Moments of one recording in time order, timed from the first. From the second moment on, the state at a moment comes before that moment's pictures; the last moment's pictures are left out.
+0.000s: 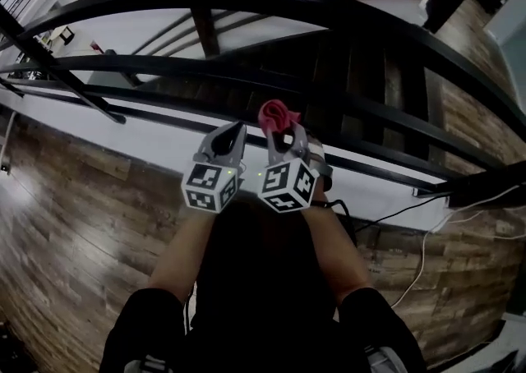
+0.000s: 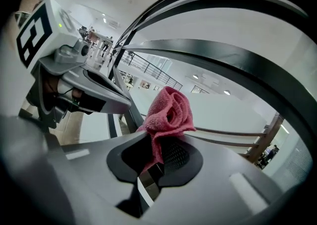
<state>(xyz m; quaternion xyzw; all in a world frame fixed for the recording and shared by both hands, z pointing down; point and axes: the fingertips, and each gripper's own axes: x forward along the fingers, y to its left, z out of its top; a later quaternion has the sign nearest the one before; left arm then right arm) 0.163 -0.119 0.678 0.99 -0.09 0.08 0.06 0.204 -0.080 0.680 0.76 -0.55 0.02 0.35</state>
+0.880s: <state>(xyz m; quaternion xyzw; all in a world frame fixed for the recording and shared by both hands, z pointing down) 0.216 -0.045 0.668 0.99 0.05 0.08 0.13 0.260 0.021 0.679 0.83 -0.41 0.12 0.35</state>
